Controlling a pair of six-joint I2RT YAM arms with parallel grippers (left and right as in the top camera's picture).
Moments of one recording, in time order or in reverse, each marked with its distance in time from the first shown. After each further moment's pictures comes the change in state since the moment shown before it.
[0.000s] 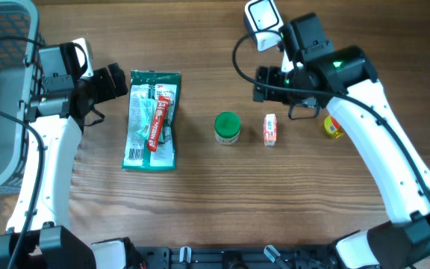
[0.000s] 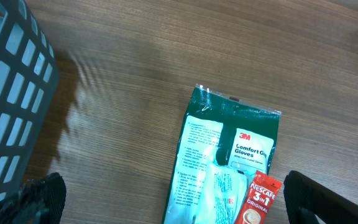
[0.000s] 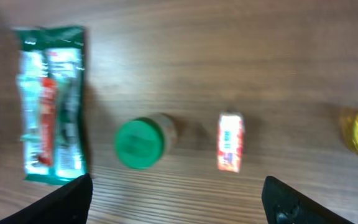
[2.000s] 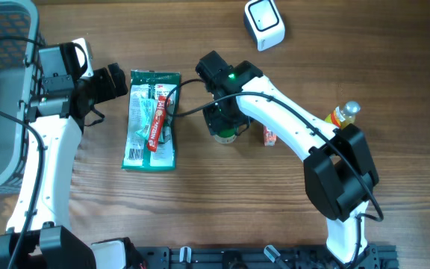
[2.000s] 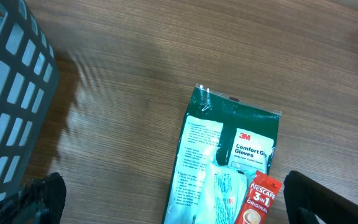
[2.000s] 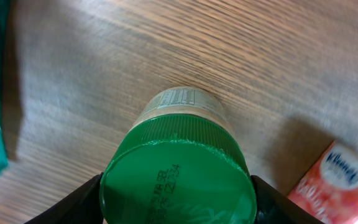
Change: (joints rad) left arm 0.000 0.000 0.000 0.000 0.000 0.000; right arm 0.239 0.425 0.005 0.094 0.045 -0.227
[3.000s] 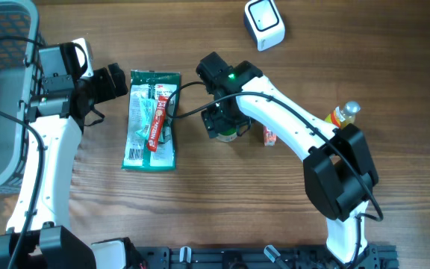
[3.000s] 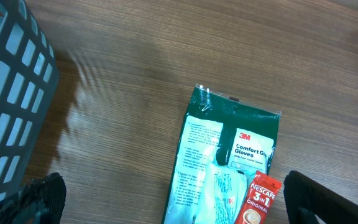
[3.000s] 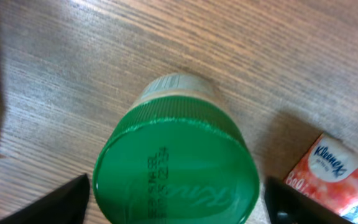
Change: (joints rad) left arm 0.000 0.000 0.000 0.000 0.000 0.000; right arm 0.000 0.001 0.000 -0.019 0.027 0.016
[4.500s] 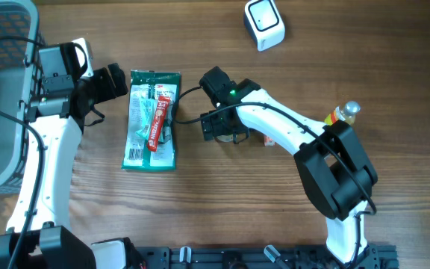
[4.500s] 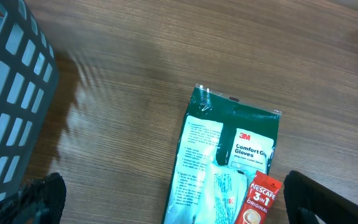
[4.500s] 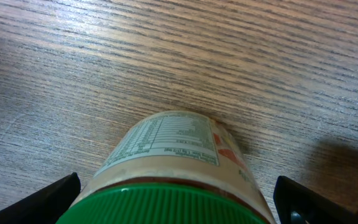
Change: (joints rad) left arm 0.000 0.000 0.000 0.000 0.000 0.000; right arm 0.000 0.007 -0.203 0.285 0.011 0.167
